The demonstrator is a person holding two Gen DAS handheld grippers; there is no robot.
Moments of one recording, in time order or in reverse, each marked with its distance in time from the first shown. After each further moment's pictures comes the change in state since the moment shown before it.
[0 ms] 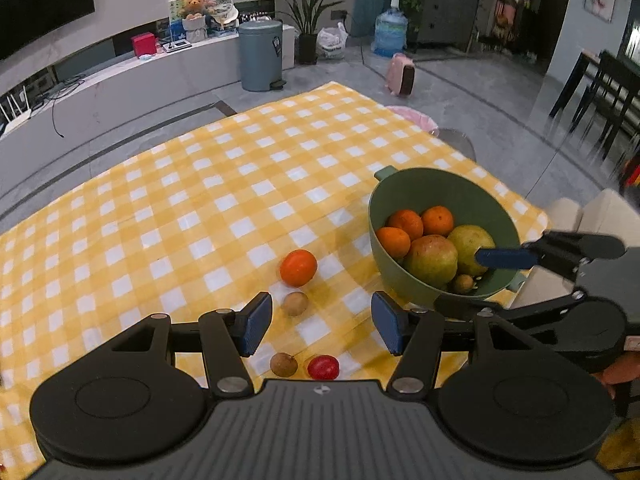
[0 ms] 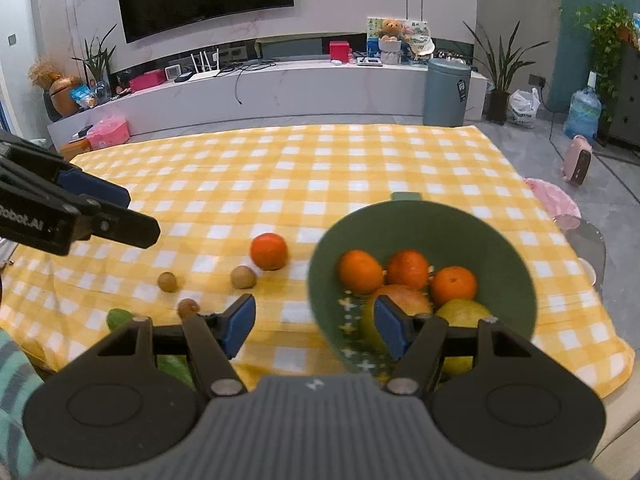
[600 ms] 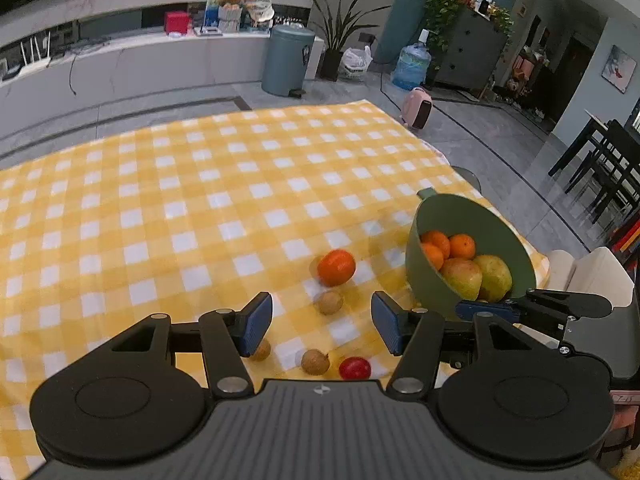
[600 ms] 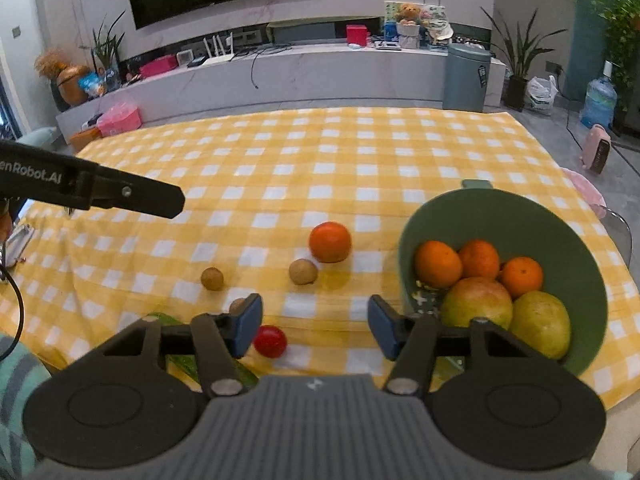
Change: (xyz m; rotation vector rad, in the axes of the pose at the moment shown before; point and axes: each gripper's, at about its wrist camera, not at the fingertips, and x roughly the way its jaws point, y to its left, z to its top) left arm 0.006 0.072 -0.028 -0.184 -0.049 -0.075; right arm 0.033 0.057 0.001 -0.016 0.054 0.028
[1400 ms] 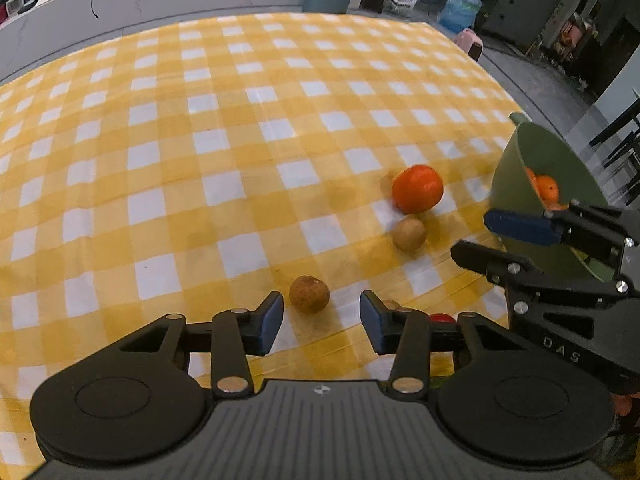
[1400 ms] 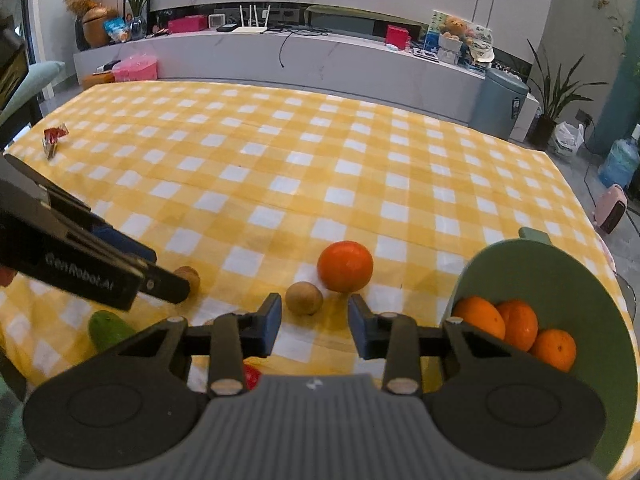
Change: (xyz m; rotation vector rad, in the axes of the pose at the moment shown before) left arm 0.075 0.045 -0.033 -0.084 0.211 0.080; right arm 0.075 0.016 0.023 -0.214 0.017 -0.032
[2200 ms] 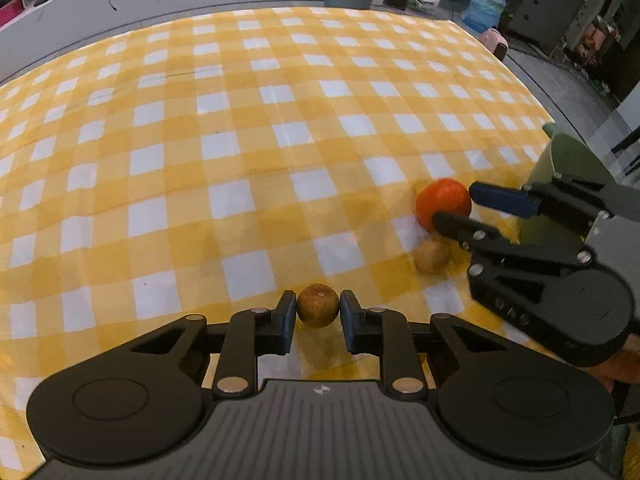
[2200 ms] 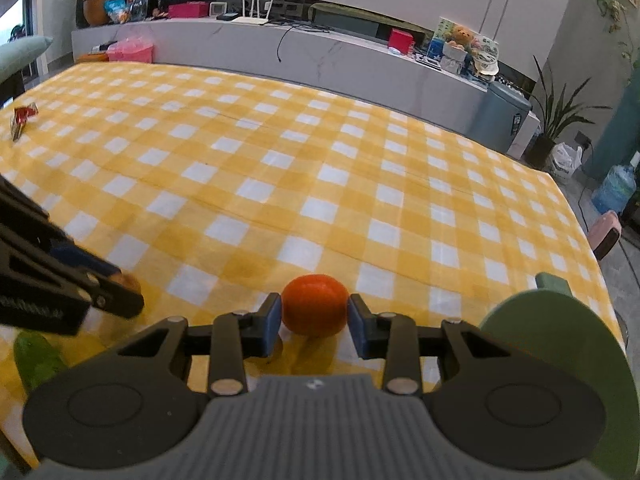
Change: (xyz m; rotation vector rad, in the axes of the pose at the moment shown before) left arm 0.013 -0.002 0.019 -0.042 0.012 0.065; right arm 0.053 -0.008 0.018 -0.092 0.008 -0.058
